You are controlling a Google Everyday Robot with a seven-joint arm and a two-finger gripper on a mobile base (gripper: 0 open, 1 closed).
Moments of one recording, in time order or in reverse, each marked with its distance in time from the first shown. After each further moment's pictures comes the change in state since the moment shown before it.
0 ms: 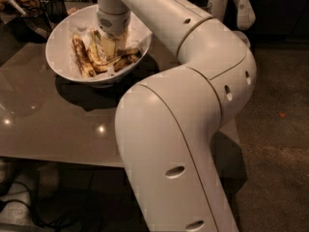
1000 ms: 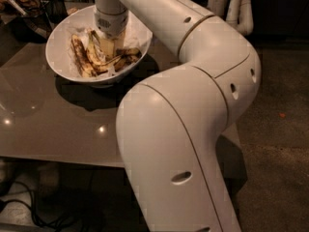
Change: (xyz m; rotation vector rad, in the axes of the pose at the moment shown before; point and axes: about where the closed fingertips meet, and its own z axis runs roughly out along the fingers) arm -0.001 0.000 -0.005 0.030 -0.008 -0.030
